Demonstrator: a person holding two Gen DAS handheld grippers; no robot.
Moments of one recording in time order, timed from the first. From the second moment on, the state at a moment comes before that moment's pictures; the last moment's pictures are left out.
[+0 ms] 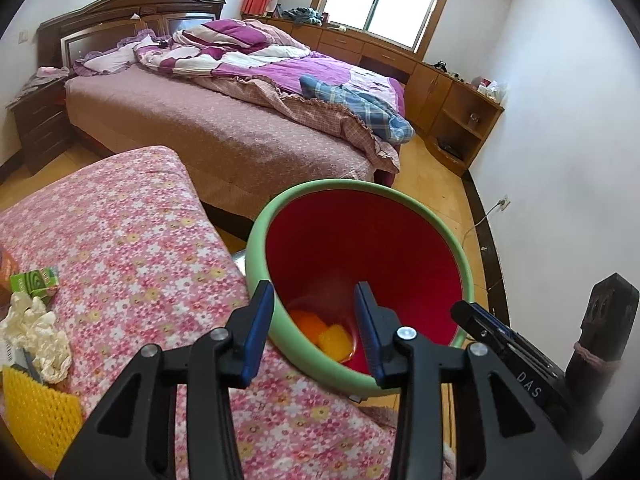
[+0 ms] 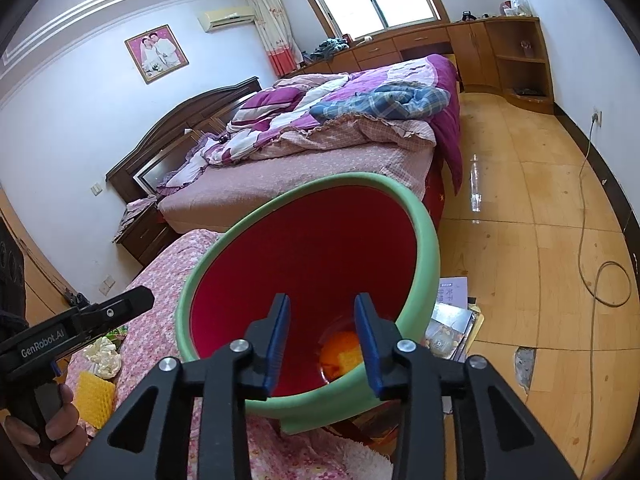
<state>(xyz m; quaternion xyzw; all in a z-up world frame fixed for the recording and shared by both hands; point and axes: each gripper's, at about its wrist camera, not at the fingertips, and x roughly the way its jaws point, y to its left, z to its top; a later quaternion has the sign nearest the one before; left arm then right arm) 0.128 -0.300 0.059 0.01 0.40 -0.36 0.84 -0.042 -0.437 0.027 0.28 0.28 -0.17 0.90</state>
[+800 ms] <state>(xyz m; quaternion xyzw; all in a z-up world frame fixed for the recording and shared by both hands) 0.108 -0.174 0.070 -0.03 0.41 -0.26 0.87 -0.039 -0.358 0.056 0.24 0.30 -0.09 0.92</state>
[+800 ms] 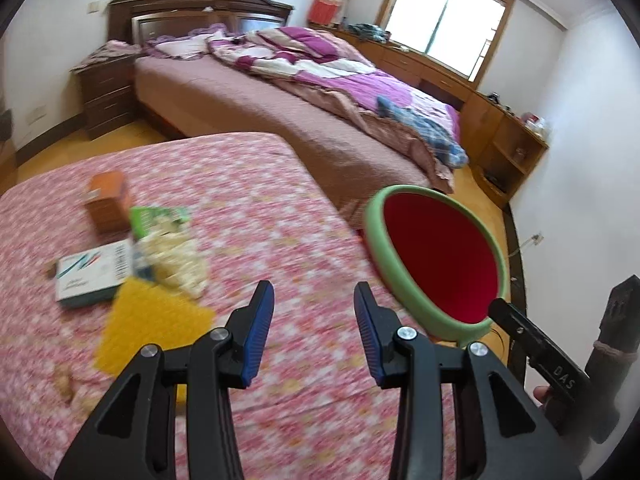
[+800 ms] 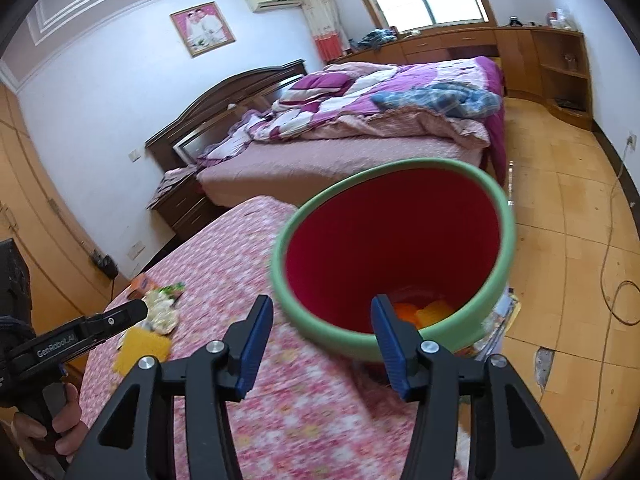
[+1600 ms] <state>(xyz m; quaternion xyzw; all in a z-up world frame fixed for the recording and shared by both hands) 0.090 -0.010 0.059 -0.10 0.40 -0.09 0.91 -0.003 -0.226 0.069 0.18 0.35 0.02 0.92</state>
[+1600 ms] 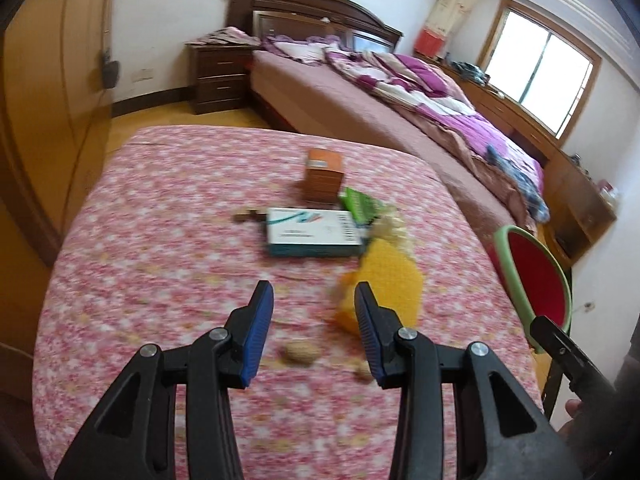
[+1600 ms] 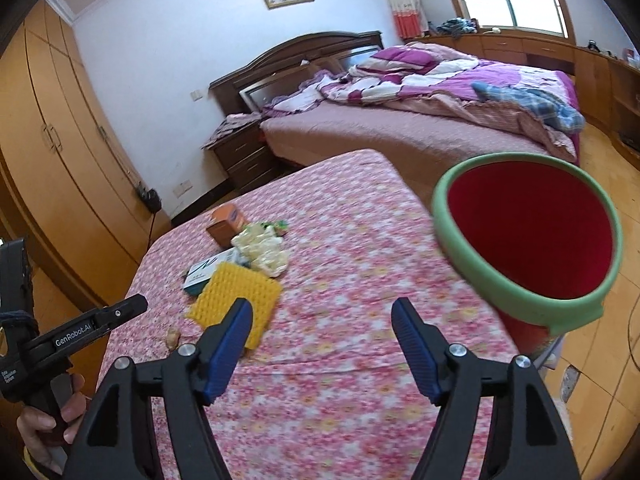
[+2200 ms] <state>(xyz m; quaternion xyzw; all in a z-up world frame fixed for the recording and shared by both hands) 0.107 0.039 0.023 -0.13 0.42 -0.04 0.90 0.066 -0.141 0.039 0.11 0.42 0.09 0.90</state>
